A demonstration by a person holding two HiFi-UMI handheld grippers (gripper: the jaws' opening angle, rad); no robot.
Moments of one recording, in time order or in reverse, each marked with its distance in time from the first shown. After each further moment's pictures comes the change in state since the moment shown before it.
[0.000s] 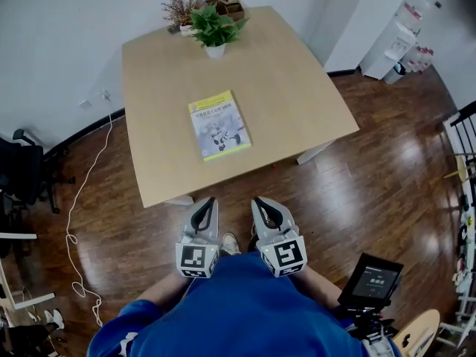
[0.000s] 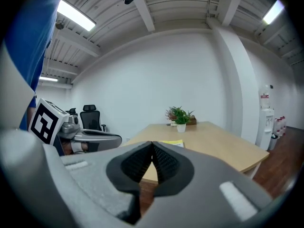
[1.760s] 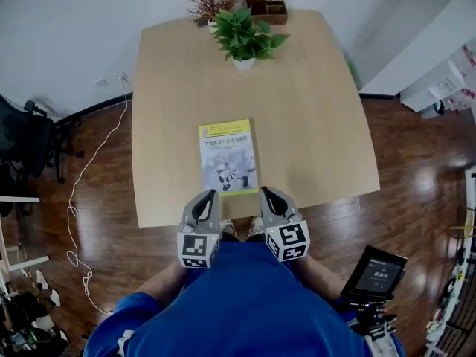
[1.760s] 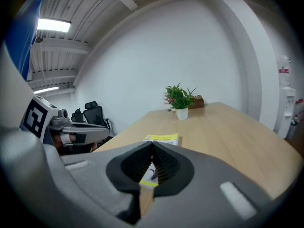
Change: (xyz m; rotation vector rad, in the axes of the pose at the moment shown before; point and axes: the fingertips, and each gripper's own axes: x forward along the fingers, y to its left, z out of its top) left arm 0.178 0.091 0.001 -0.041 0.155 0.212; right arm 0.196 -0.143 -0.020 0.103 0.202 0.162
